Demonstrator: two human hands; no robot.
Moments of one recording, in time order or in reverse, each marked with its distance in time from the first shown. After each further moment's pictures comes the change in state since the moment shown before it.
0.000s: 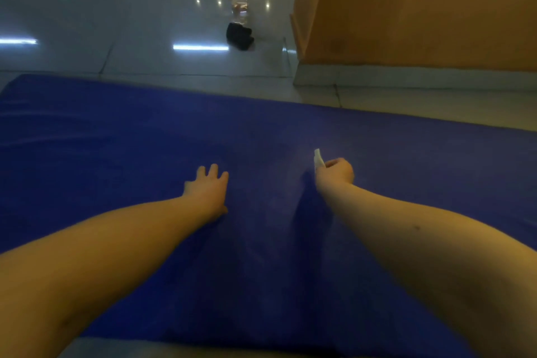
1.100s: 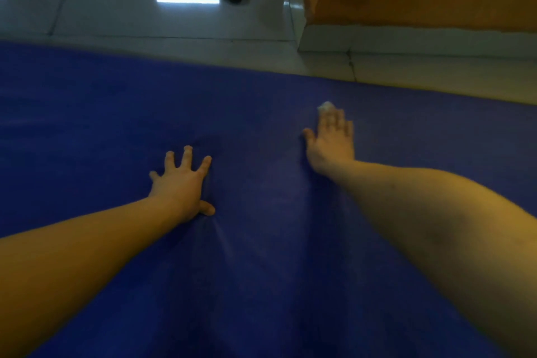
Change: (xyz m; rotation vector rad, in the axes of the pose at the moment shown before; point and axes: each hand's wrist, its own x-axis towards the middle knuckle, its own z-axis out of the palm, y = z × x) left_hand 0.051 -0.032 0.017 -0.008 -0.063 -0.033; right_hand 0.110 0.002 0.056 -0.810 -0.035 -0.575
